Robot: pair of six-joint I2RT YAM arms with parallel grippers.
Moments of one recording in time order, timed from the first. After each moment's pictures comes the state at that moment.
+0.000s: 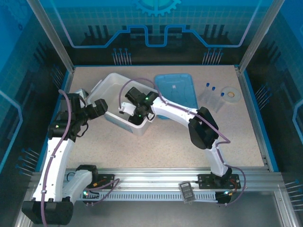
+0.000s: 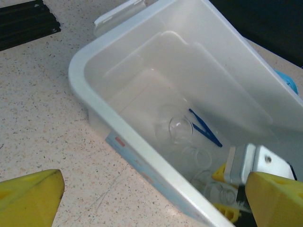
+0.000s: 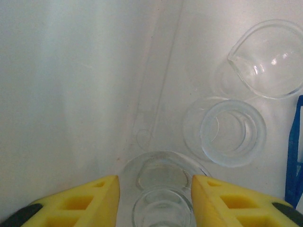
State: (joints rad) left arm 0.04 0.88 0.99 -0.79 0.10 -0.45; right arm 0.89 2.12 1.83 -0.85 -0.17 -0.36
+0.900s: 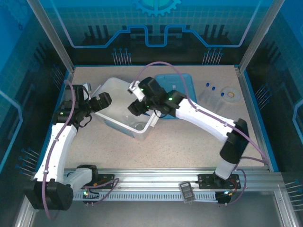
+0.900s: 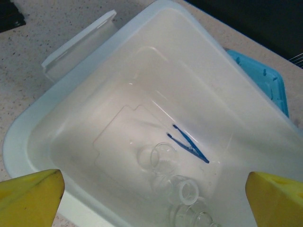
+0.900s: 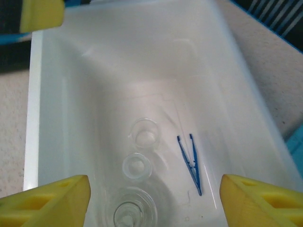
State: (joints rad) left arm 0.04 1.05 1.06 -0.73 0.19 -0.46; right arm 0.88 1.68 1.62 -0.62 0.05 0.04
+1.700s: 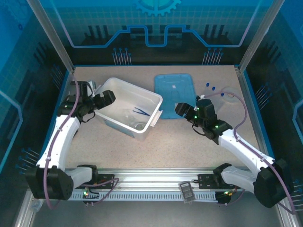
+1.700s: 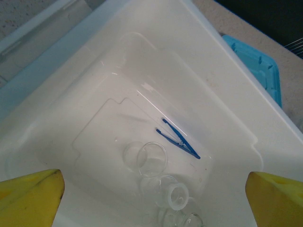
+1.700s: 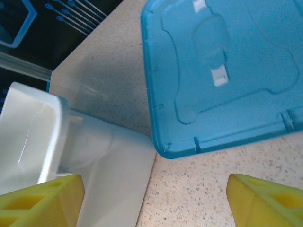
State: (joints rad) left arm 0.02 1.19 1.09 -0.70 0.26 -0.48; right arm 0.43 1.08 0.65 -0.14 -0.06 0.92
